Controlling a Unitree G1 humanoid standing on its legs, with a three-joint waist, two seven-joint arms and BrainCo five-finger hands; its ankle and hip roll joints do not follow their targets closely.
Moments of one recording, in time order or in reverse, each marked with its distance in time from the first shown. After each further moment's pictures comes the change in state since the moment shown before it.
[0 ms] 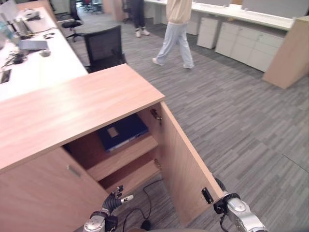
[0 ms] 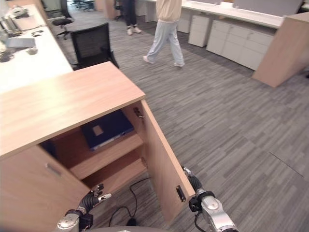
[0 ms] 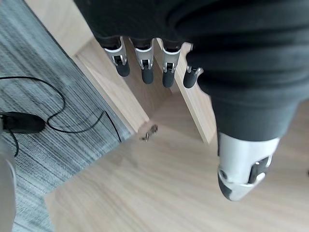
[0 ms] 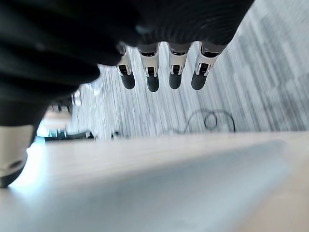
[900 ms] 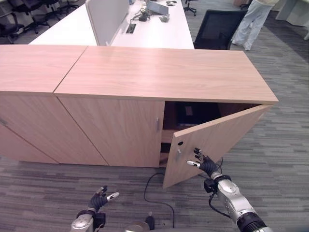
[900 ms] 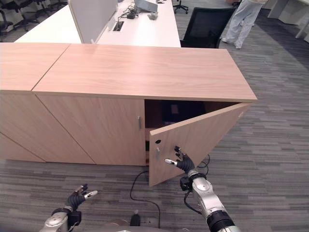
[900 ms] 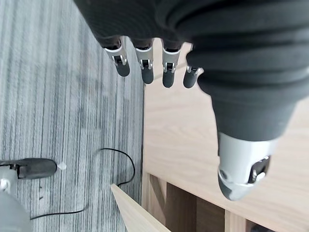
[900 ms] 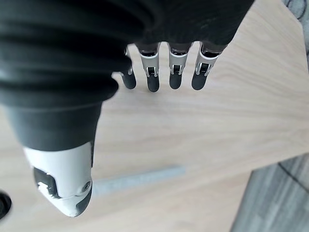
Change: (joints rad) left arm -0.016 0.095 0.092 0.105 -0.002 0.001 0.009; right arm -0.127 0.080 -0.106 -0.021 -0.002 0.008 -0.066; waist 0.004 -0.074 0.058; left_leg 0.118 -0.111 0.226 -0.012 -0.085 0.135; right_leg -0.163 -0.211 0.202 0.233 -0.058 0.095
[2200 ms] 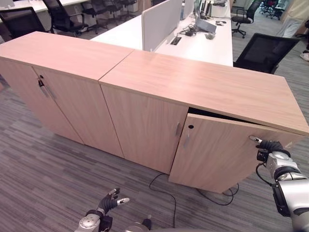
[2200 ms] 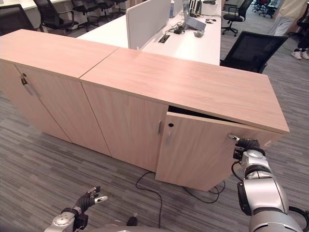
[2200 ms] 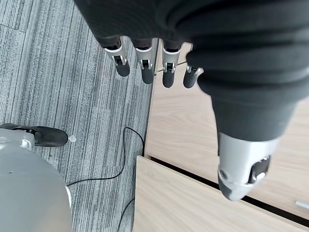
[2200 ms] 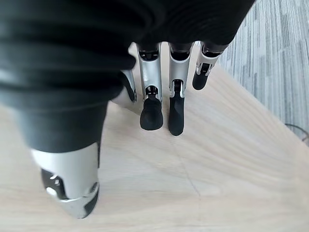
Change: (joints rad) left arm -0.028 0.001 -0.177 -0.013 0.000 0.001 -0.052; right arm -0.598 -0.351 -0.153 0.899 0.145 0.077 -0.156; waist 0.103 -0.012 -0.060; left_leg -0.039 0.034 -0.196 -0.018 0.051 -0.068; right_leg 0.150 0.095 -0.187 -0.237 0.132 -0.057
